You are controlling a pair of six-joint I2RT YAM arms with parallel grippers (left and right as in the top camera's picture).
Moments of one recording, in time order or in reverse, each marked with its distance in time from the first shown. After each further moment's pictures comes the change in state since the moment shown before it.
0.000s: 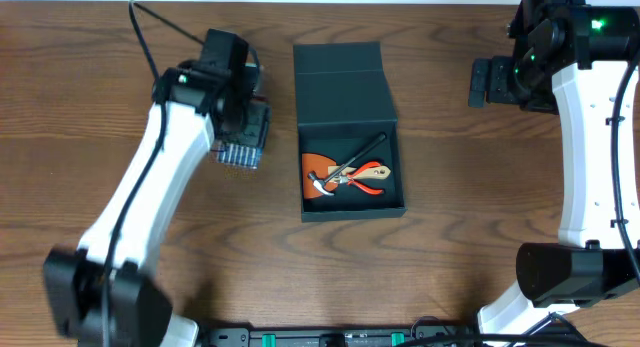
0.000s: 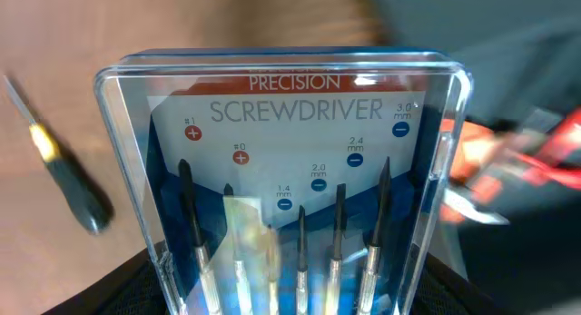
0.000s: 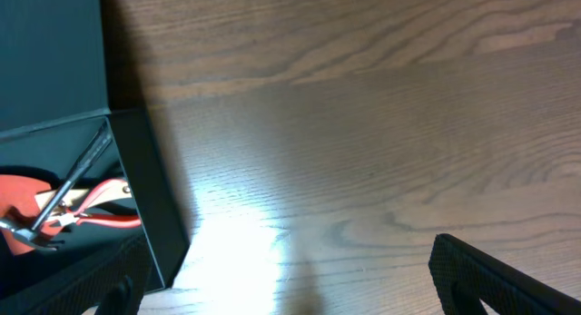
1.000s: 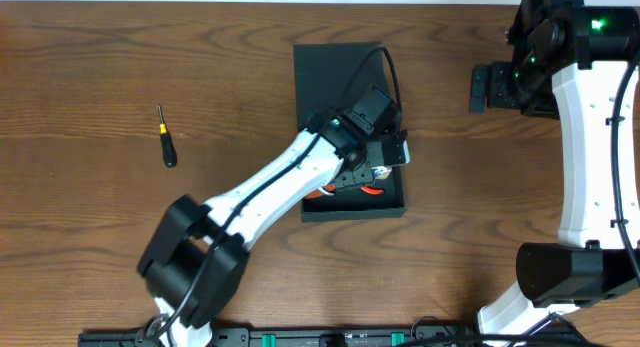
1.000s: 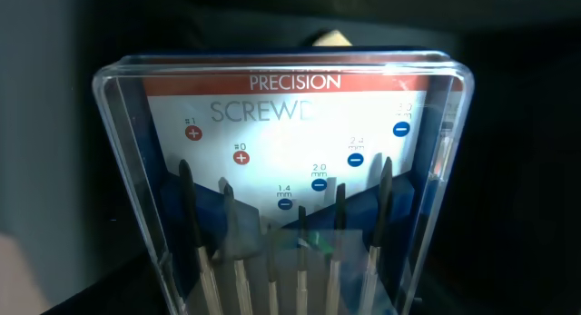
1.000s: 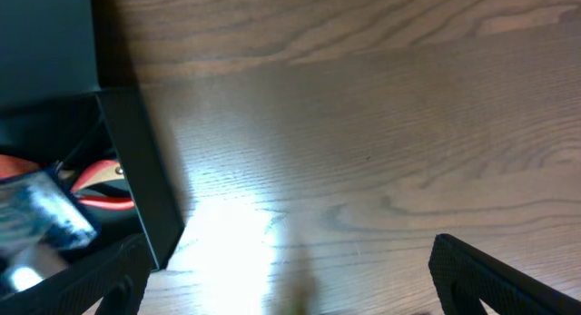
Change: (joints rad) left arm -0.461 0.301 0.040 0.224 -0.034 0.666; right arm 0.000 0.000 0.000 -0.044 0.000 -0.010
